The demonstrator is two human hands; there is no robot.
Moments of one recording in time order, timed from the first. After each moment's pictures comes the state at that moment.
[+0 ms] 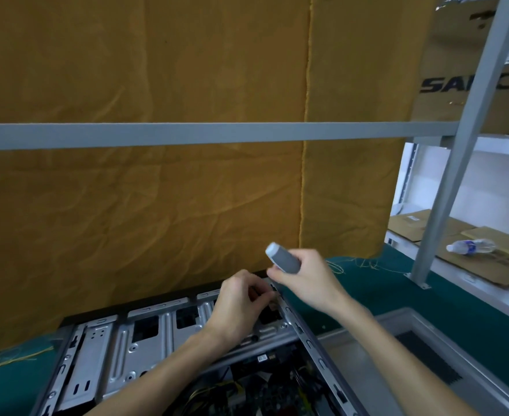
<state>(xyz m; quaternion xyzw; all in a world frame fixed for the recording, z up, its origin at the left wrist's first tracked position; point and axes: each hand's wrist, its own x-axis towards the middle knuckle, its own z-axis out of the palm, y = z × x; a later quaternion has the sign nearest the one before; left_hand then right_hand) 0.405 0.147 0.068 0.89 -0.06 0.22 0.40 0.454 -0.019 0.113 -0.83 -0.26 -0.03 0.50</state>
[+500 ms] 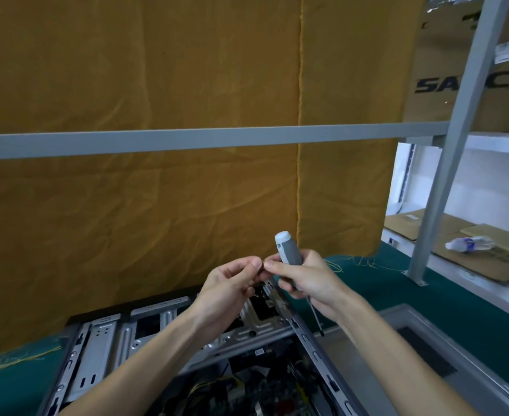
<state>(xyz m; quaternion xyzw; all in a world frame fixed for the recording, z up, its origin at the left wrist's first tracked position) 0.387 0.154 0.103 0.60 -0.06 0.01 0.80 0.438 -0.024 0.122 -0.68 -0.20 0.15 0.69</state>
